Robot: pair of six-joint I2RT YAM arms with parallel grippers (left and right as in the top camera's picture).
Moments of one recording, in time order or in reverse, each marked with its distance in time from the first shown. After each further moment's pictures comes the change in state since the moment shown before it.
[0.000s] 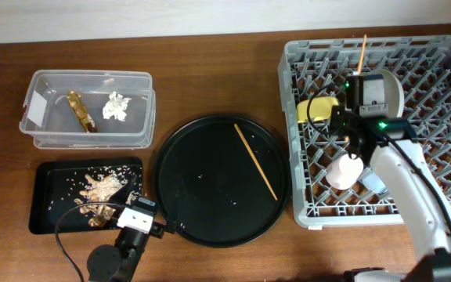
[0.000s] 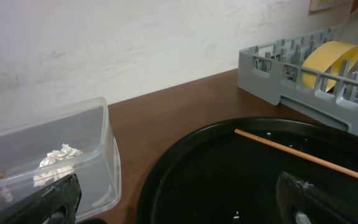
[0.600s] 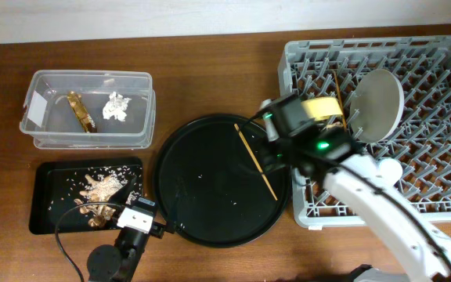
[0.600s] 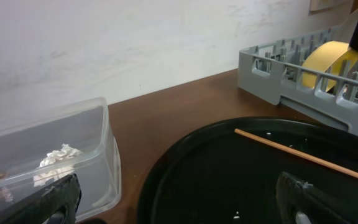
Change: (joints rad) left arm 0.001 0.000 0.000 0.000 0.000 0.000; right arm 0.495 -0.013 0.106 -0.294 -0.238 0.101
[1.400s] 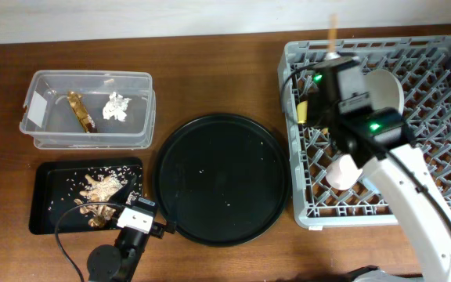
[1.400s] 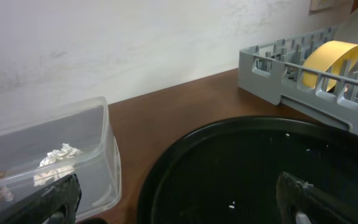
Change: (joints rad) left arm 0.000 0.000 0.000 0.000 0.000 0.000; right arm -0.286 -0.039 0.165 0.052 0.318 0.011
